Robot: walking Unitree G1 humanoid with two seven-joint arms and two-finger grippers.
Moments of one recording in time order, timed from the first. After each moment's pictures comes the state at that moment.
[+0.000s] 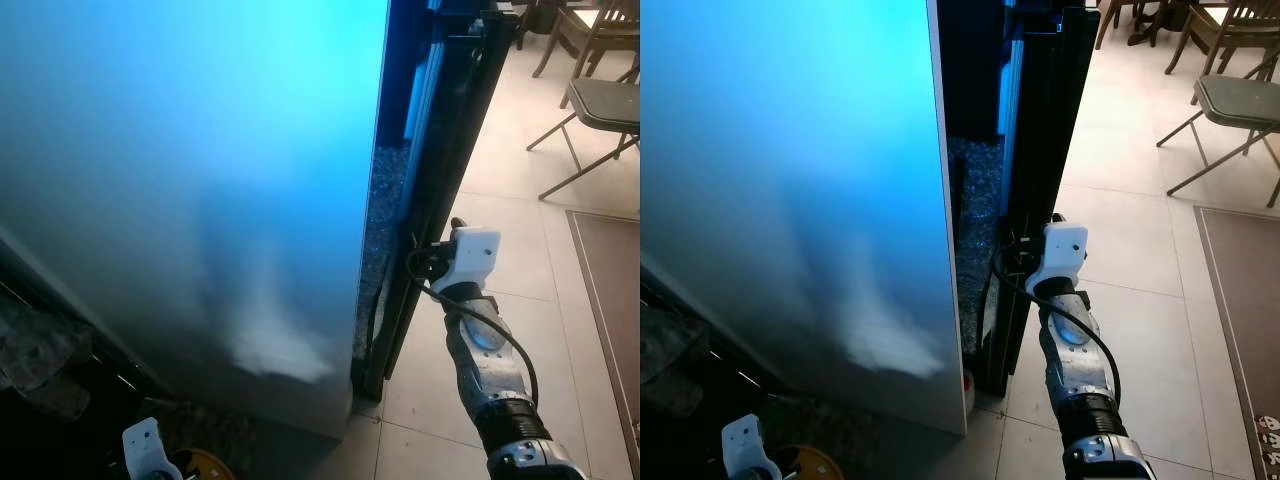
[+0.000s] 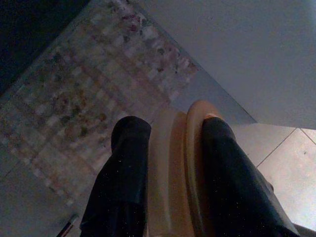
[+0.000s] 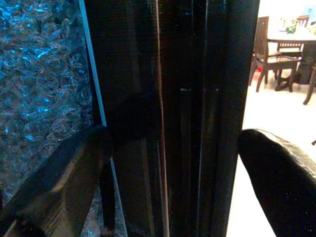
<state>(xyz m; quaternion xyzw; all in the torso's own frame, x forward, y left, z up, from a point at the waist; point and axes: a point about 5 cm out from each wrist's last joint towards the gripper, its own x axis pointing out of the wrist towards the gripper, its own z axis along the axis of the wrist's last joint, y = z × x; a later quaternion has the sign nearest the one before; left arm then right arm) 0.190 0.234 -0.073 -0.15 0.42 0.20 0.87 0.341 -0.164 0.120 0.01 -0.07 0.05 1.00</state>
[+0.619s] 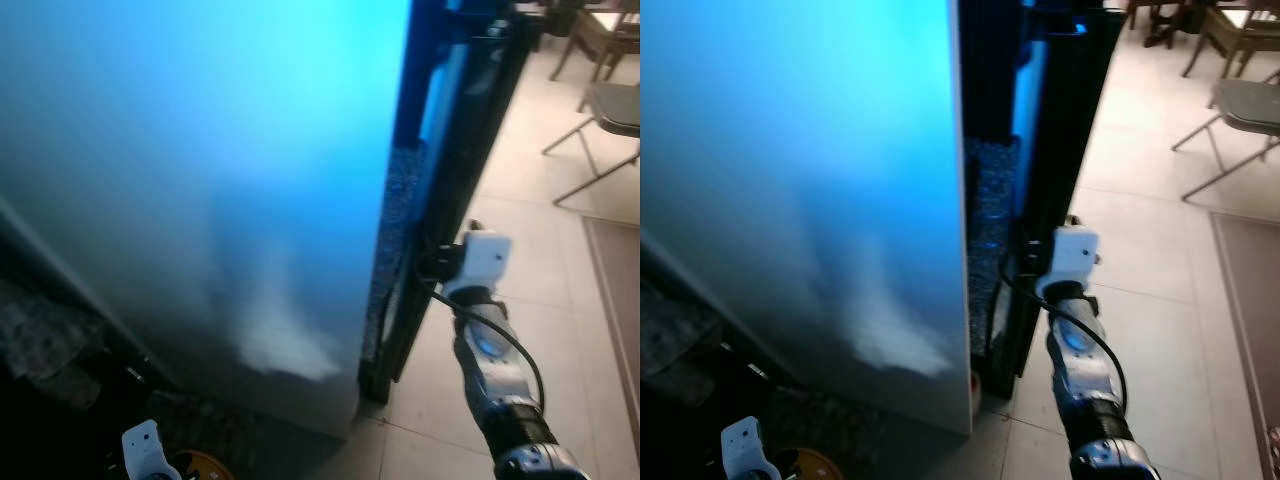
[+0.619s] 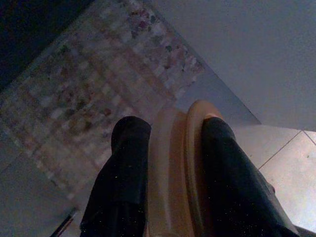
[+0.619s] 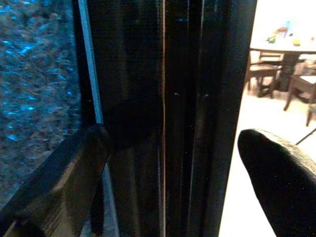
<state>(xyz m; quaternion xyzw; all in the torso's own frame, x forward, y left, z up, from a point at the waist) 0.187 0.234 -0.074 -0.15 0.42 0.20 0.87 0.333 -0.183 0.115 -0.01 -0.08 -0.01 1.00</state>
